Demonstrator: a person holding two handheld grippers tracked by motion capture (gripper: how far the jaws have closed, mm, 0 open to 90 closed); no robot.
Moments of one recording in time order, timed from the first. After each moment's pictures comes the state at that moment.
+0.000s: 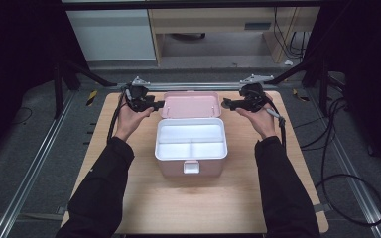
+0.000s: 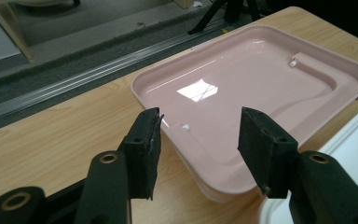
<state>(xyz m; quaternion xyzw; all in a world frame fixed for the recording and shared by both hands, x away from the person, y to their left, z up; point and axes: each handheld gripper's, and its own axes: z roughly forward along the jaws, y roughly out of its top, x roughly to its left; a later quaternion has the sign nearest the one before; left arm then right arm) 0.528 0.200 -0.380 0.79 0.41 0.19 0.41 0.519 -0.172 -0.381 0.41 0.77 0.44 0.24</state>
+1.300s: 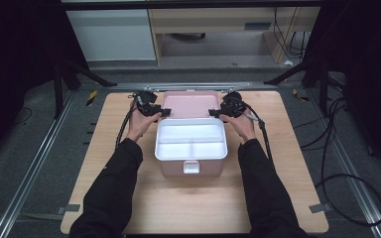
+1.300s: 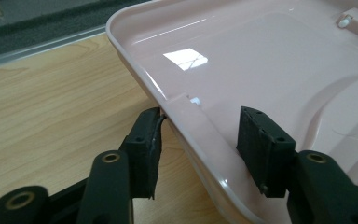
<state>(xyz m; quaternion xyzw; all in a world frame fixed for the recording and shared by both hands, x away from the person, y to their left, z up) 0.558 0.192 -0.432 0.80 0.44 0.14 0.38 0.558 -0.134 -0.448 0.42 0.79 0.42 0.13</state>
